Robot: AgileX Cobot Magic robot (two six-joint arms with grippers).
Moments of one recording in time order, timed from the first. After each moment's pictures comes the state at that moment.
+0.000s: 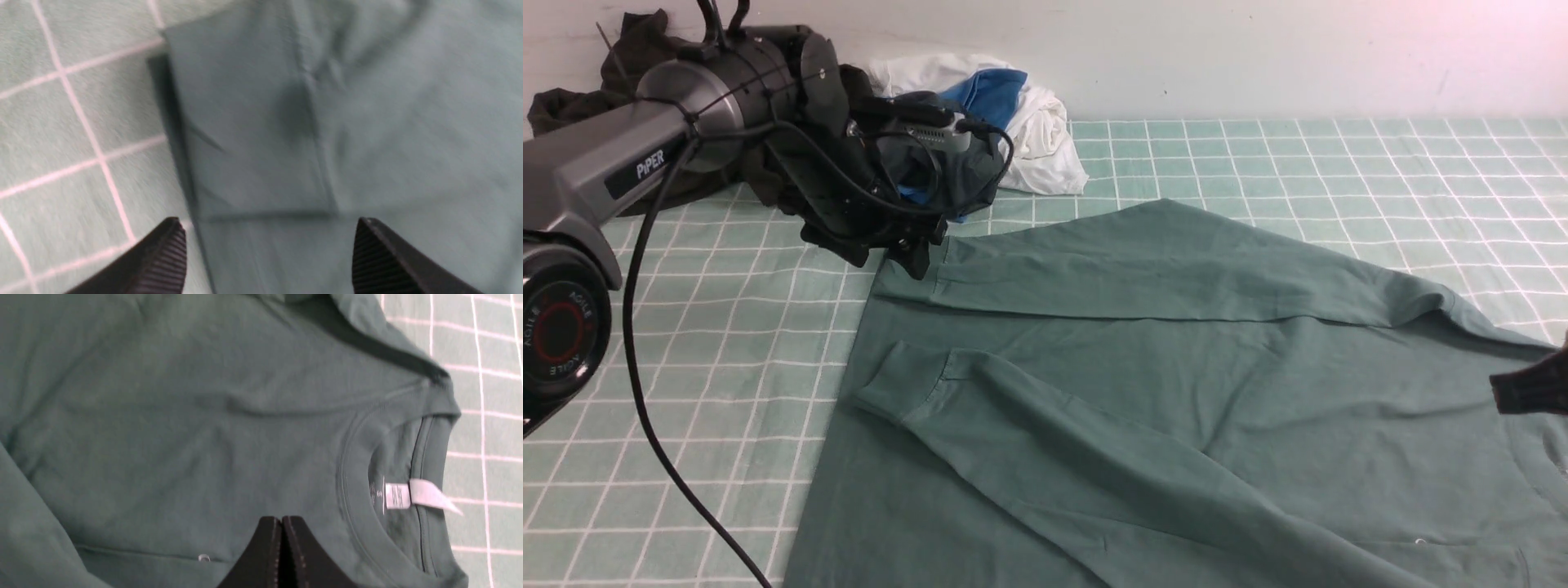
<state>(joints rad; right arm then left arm) 0.32 1.09 -0.87 -0.37 0.93 0.42 -0.16 2.25 -1.91 -0.14 0.94 0.16</state>
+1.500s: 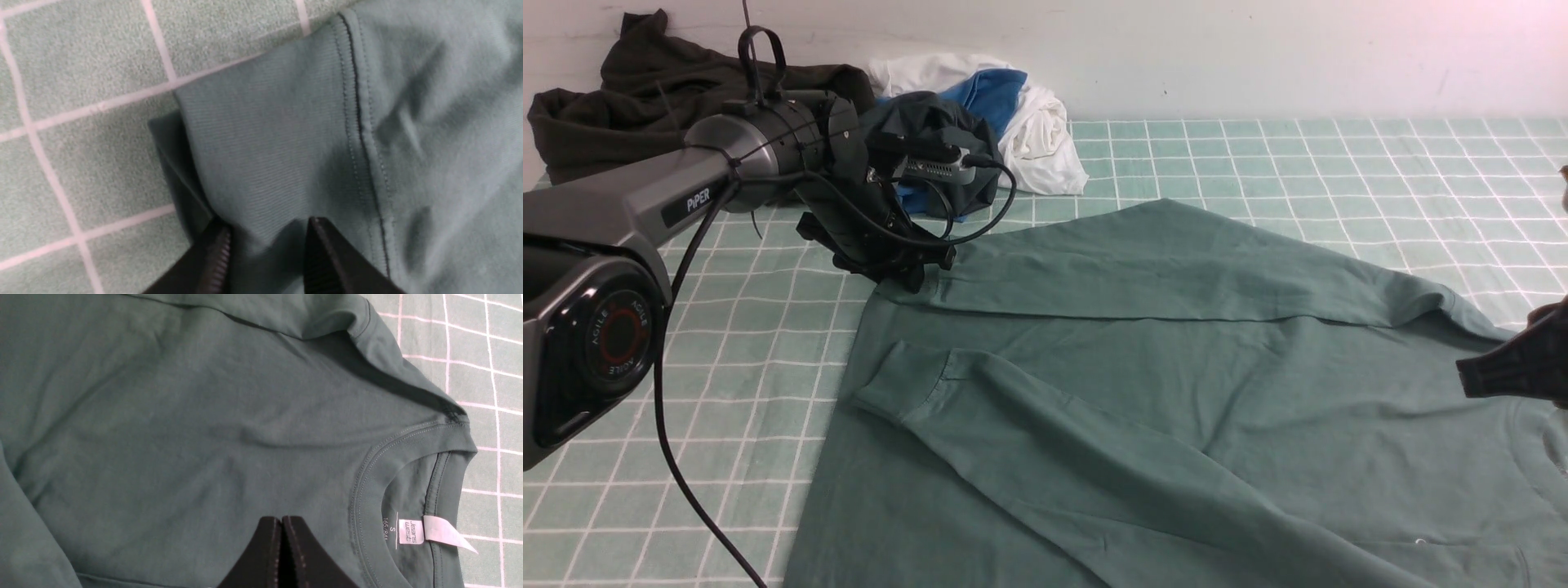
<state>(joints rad) 0.32 1.16 -0.87 -0.39 0.88 0.42 -0.18 2.33 -1.92 -0.12 0.83 0.17</state>
